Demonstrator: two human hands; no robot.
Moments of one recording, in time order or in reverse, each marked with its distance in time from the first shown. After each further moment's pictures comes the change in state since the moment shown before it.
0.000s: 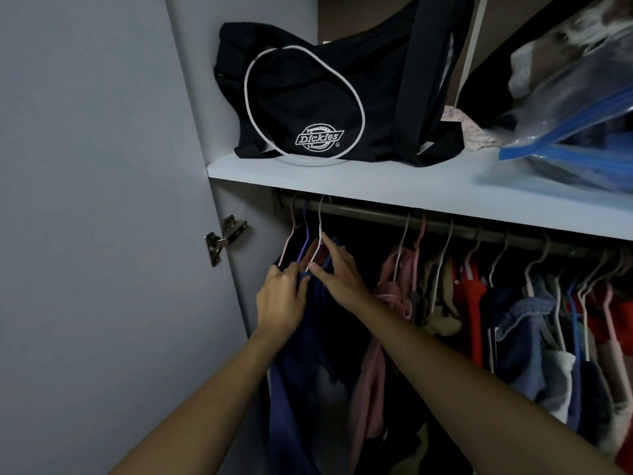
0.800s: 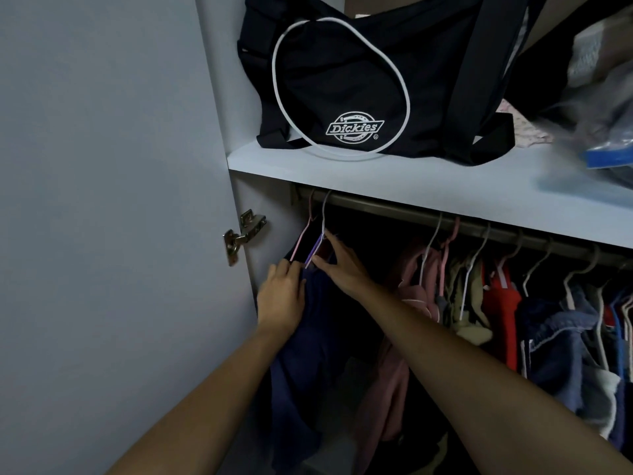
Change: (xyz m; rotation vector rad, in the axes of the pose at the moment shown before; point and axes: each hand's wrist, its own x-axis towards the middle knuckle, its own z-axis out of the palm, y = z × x) left_hand 0.022 -0.063 0.024 0.131 -0.014 0.086; right_hand 0.051 0.008 0.030 -0.026 -0.112 0.073
